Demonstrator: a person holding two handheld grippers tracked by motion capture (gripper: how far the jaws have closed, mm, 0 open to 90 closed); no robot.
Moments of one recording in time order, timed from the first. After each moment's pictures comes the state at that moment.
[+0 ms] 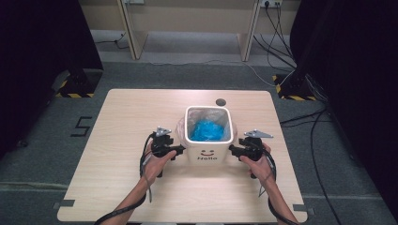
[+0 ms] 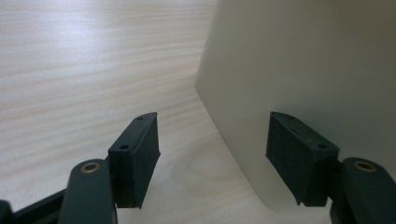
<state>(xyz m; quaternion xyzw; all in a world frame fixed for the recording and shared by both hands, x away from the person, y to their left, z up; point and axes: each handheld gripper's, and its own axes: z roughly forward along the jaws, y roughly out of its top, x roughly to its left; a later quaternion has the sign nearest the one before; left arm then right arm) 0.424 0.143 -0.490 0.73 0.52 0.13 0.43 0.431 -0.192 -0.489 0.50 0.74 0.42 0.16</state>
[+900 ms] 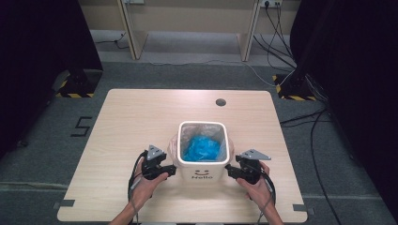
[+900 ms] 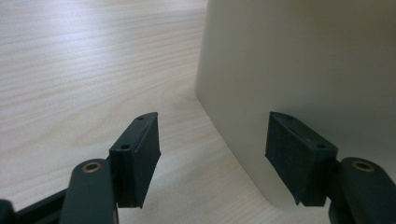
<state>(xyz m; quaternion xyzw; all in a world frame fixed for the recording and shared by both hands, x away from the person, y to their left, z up) 0.352 0.158 -0.488 0.74 0.49 0.16 0.43 0.358 -0.174 -0.490 0.48 0.76 0.41 0.17</state>
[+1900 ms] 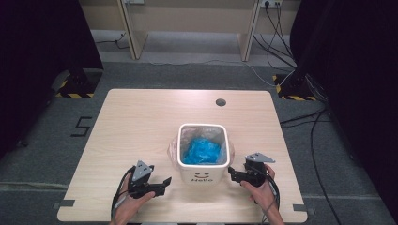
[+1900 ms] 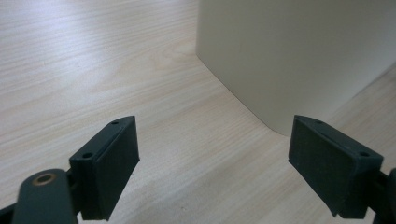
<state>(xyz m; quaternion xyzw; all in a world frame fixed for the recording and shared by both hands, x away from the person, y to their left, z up) 0.305 0.191 -0.501 0.76 0.44 0.17 0.44 0.355 -0.191 -0.502 0.51 0.75 0.38 0.17</state>
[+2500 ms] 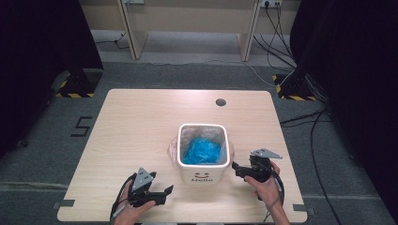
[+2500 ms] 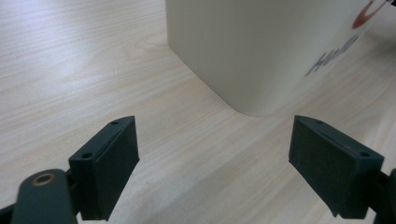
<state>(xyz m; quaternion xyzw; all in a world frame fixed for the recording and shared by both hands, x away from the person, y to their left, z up) 0.282 0.186 -0.500 0.77 0.42 0.16 0.45 0.362 -0.204 -0.485 0.52 0.73 0.40 0.17</state>
